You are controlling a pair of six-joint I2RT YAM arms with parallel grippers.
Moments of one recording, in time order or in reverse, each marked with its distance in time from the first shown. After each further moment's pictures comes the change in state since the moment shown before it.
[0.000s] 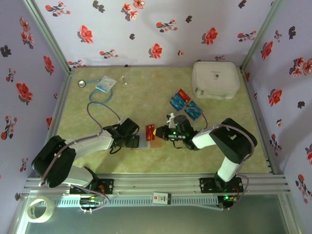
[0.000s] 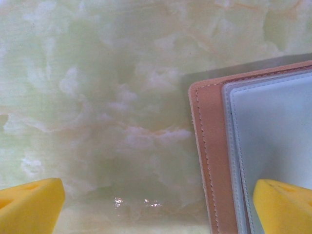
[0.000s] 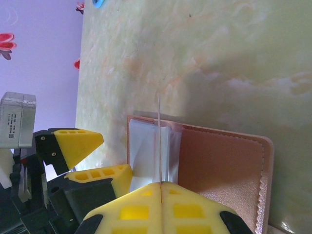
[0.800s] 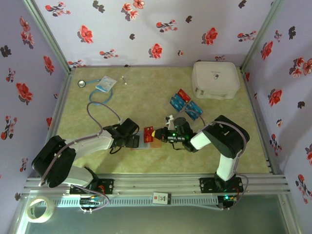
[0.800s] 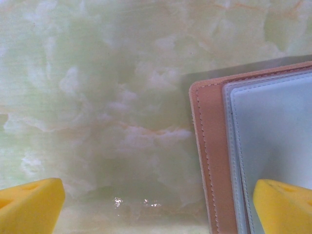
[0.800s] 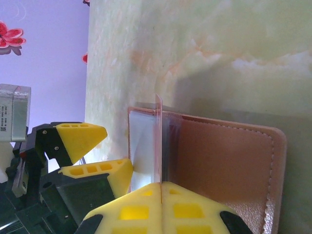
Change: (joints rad) left arm 0.000 0.000 0.000 0.000 0.000 -0.005; right arm 0.005 0.100 -0.019 0.152 -0.053 0.055
